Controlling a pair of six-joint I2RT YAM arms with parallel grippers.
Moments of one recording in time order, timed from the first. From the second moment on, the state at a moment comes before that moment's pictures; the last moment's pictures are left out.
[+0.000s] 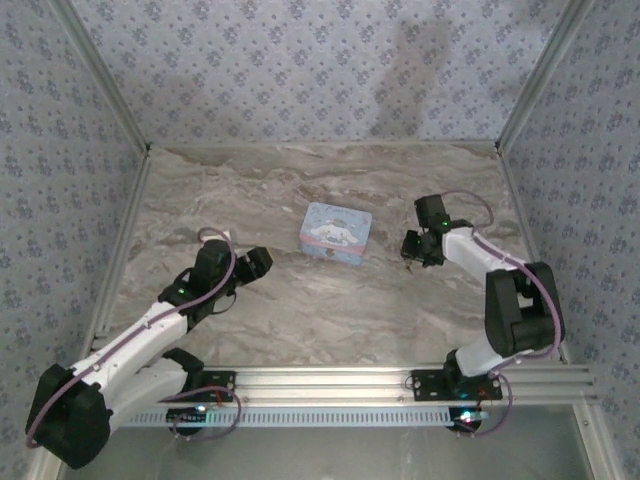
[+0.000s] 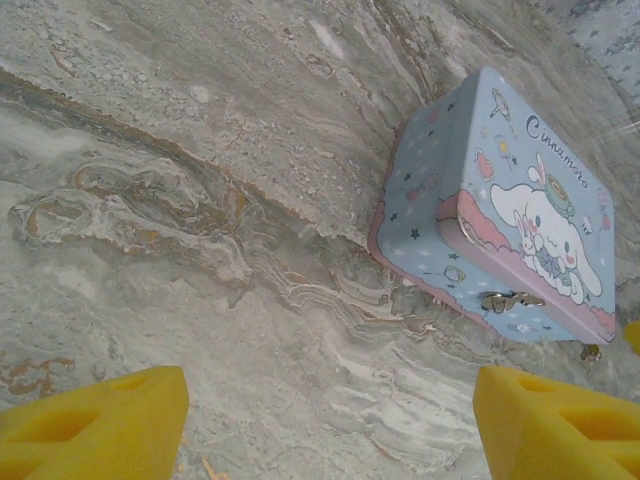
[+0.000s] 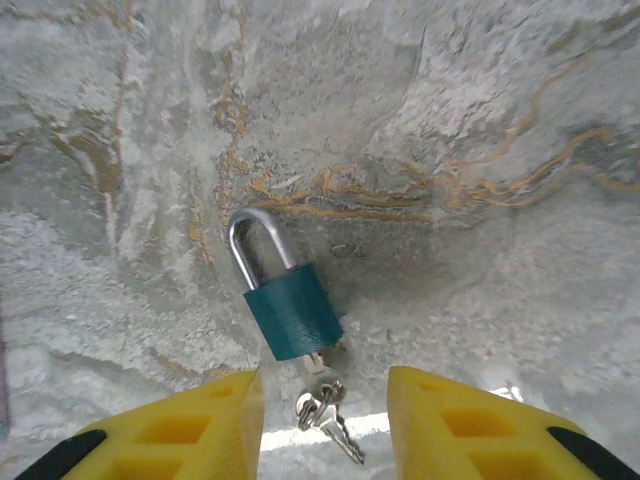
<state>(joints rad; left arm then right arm) -0.52 0.92 0.48 -0.19 -0.02 -0.83 0.20 1.51 0.90 -0.54 0.03 0.45</state>
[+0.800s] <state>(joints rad) -0.15 1.17 0.69 -0.20 -0.39 -0.30 0.14 1.15 0.52 0.01 0.57 0.15</state>
